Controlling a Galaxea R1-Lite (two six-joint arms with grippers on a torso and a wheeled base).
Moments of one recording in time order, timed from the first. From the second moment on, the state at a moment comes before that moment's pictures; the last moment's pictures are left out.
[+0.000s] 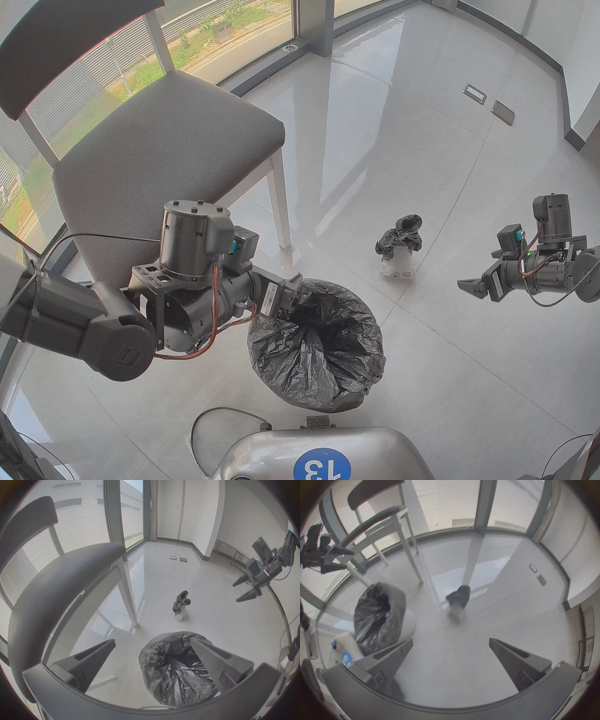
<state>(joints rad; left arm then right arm) -0.66 1.80 -0.94 -0.50 0.28 0.14 0.12 1.71 -0.89 -0.22 0.09 -0.38</state>
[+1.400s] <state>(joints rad) -0.68 1.81 -1.01 -0.64 0.29 0.04 0.16 2.24 -1.19 -0.68 0.20 -0.20</state>
